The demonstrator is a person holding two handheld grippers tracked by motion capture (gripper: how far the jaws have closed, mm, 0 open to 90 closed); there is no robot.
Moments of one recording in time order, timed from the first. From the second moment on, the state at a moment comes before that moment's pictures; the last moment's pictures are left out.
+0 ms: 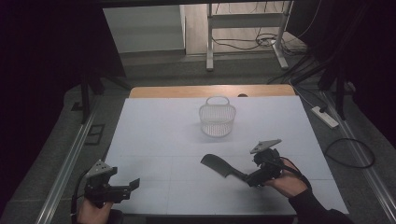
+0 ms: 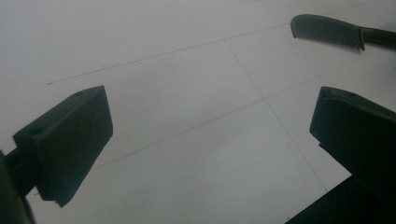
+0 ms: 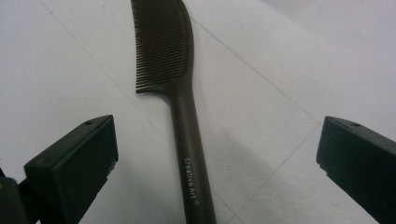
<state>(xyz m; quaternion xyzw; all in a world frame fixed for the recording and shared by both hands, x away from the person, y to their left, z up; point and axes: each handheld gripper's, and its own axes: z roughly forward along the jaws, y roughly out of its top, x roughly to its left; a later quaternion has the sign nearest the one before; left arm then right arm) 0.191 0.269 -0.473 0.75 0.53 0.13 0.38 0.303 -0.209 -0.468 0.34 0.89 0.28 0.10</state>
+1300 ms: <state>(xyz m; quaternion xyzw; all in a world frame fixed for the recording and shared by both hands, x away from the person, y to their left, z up) 0.190 0.268 -0.473 0.75 0.53 0.13 0.38 0.310 -0.183 -0.514 0.32 0.93 0.18 0.08</state>
